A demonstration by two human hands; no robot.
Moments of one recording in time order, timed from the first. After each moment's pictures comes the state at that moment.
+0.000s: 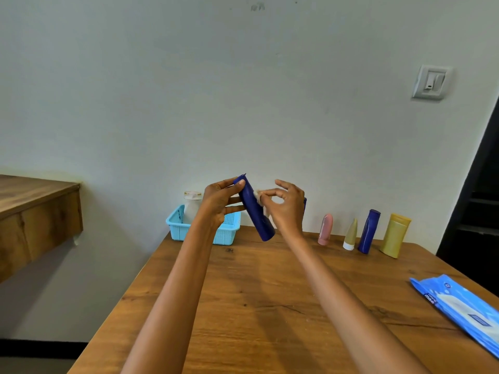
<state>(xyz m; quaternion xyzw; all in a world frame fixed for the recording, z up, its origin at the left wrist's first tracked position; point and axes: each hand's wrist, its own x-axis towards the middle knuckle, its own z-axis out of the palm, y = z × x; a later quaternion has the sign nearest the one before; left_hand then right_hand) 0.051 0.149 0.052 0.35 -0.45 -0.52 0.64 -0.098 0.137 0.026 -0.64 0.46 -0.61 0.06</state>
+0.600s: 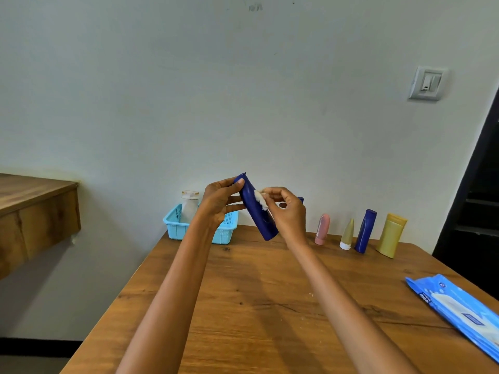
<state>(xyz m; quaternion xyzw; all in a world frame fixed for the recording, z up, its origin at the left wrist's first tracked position) 0.045 0.148 0.052 0.34 -0.46 -0.52 0.63 -0.108 0.159 0.024 -0.66 0.40 -0.62 0.14</state>
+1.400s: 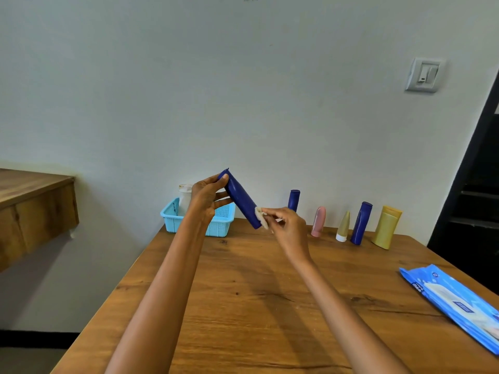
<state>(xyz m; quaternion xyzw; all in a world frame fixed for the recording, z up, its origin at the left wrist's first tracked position) 0.054 0.143 0.041 0.36 -0.38 -0.51 0.68 -0.134 0.167 -0.022 -0.71 0.44 -0.55 0.04</state>
